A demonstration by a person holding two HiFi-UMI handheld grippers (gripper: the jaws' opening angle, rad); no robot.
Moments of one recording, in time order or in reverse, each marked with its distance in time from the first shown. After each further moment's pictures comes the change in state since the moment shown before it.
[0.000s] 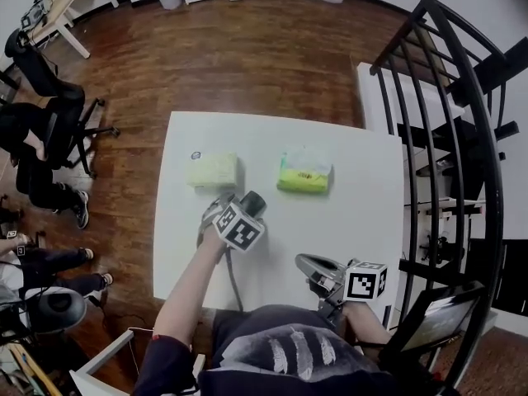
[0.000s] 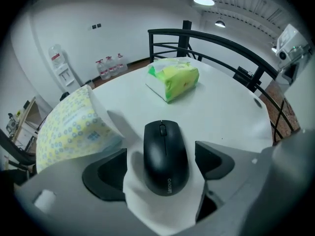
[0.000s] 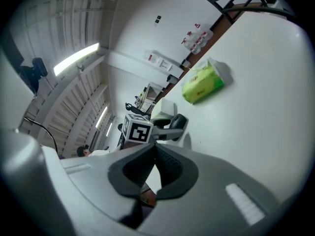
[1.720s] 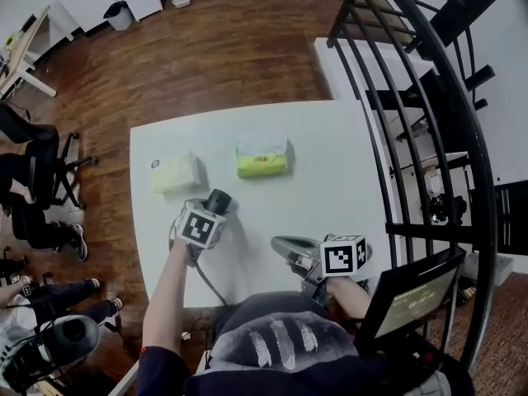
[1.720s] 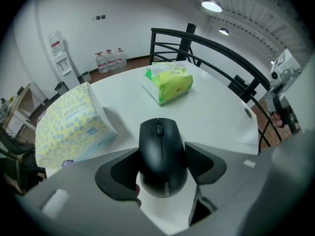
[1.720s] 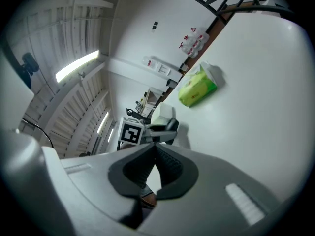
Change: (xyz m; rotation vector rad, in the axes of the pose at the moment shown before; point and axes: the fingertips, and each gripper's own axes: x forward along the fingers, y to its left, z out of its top) left arm -0.030 -0.009 0.013 -0.063 0.024 -0.045; right arm -0.022 -0.007 0.008 0.037 -0.055 0.019
